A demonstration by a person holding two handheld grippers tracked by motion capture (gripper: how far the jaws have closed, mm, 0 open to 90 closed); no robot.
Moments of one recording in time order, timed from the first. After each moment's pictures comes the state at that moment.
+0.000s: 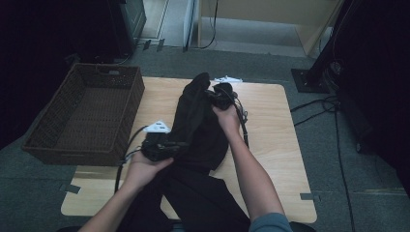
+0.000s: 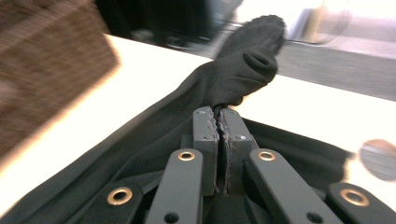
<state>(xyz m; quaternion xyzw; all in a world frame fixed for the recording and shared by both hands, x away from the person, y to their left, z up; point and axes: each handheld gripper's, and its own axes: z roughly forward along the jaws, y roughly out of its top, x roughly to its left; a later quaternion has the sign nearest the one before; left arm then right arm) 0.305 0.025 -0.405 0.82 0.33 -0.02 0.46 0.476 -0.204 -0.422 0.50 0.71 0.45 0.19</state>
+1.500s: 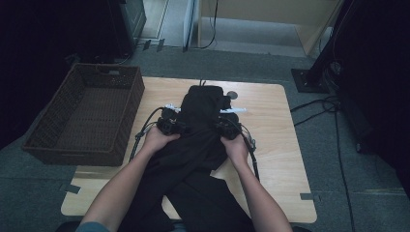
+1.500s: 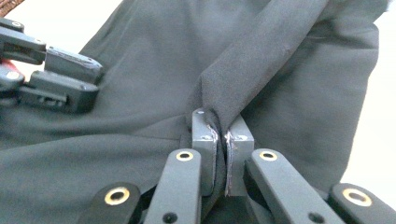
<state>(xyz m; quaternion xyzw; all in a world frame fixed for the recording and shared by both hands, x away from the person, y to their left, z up) 0.452 0.023 -0.504 0.84 0.40 0.00 0.36 0.407 -0.227 -0.486 0.54 0.75 0.37 0.14</state>
